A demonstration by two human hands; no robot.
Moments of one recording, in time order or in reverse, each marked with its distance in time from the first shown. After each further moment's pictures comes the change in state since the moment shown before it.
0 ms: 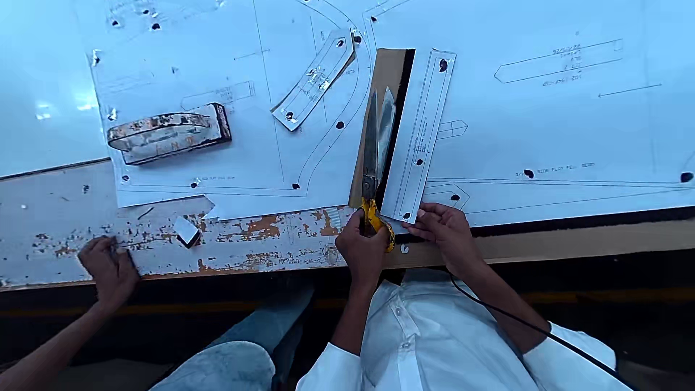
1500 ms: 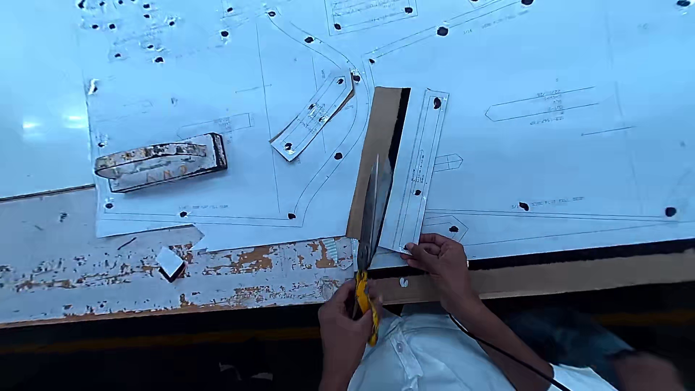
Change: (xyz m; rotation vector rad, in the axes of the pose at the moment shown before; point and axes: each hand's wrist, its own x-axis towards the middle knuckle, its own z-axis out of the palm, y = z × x) left_hand -0.032 -0.008 -0.043 -0.287 -0.122 -0.114; right_hand -0.002 0.004 0.011 -0.067 0.116 -0.033
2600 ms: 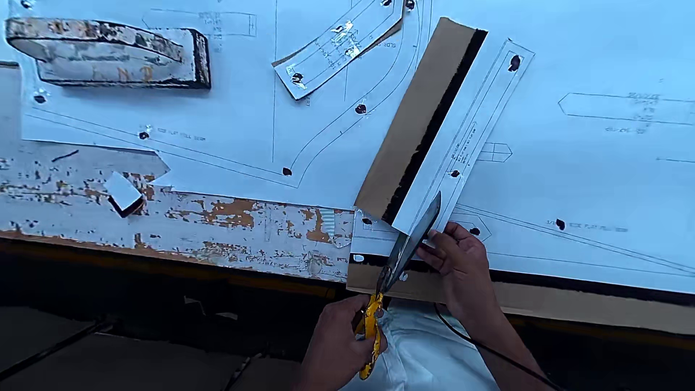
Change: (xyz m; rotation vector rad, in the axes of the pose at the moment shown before) left_hand -0.023 -0.013 -0.012 0.234 -0.441 -0.304; right_hand 0.004 -0.021 0.004 0.126 0.007 0.081
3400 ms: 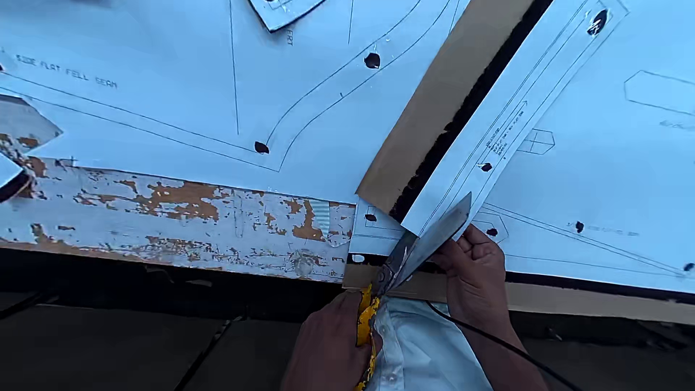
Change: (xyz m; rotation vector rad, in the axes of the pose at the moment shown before) left_hand 0.003 0.028 -0.018 0.452 0.016 0.083; right_hand -0.001 0.007 0.012 -0.057 0.054 -0.121
